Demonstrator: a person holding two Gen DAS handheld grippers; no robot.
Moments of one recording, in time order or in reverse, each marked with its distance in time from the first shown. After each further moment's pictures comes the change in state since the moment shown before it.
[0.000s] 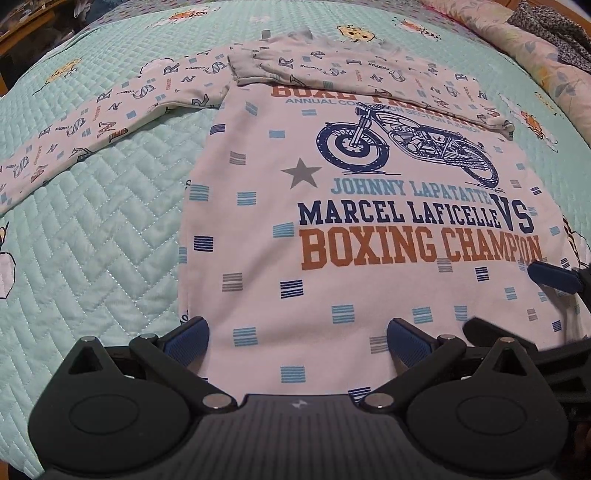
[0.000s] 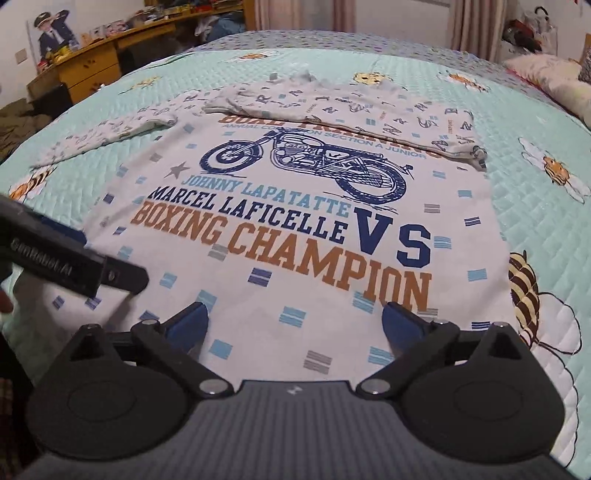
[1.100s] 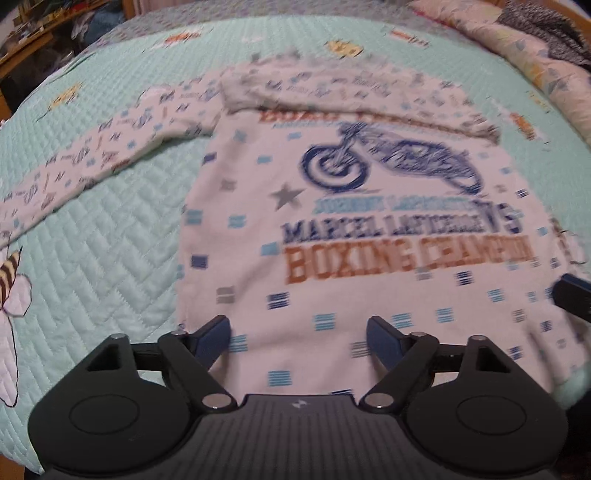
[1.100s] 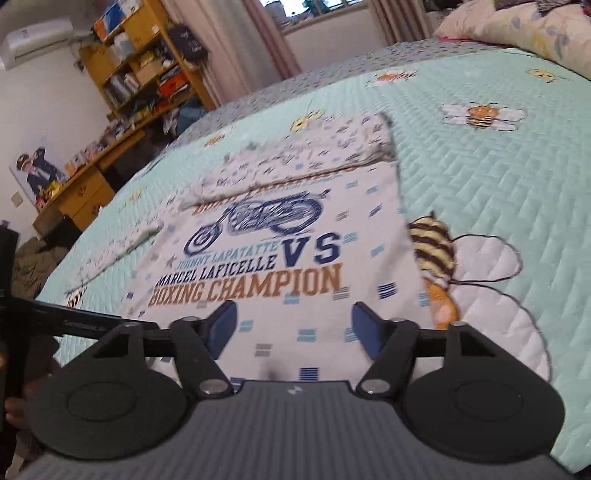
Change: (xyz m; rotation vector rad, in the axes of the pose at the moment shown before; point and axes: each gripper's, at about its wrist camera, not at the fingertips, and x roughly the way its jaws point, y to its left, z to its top) left arm -0.031 -0.023 0.006 0.057 -0.067 -0.003; right arm -0.060 -0.077 -0.033 0.388 -0.190 0.118
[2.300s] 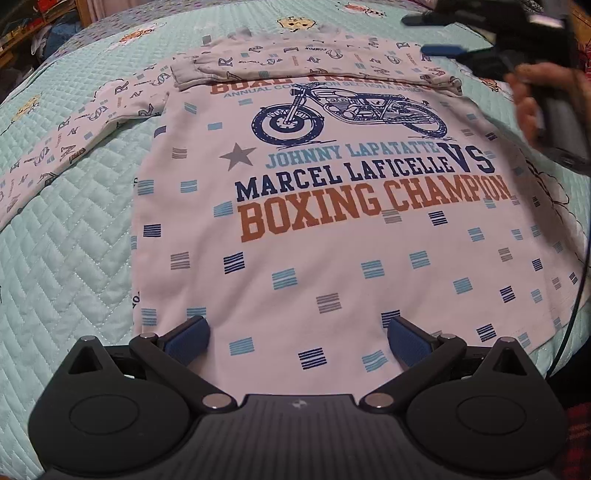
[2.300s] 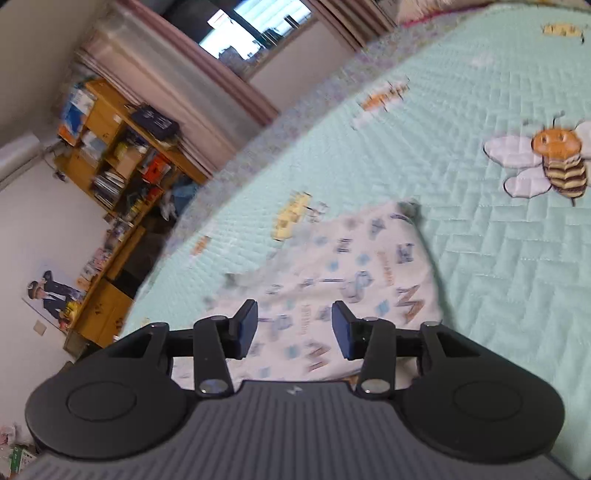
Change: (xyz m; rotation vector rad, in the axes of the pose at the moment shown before) left arm 0.021 -0.005 -0.026 0.100 0.068 -0.031; right arm 0.161 -0.068 0.156 0.323 -0.056 0.072
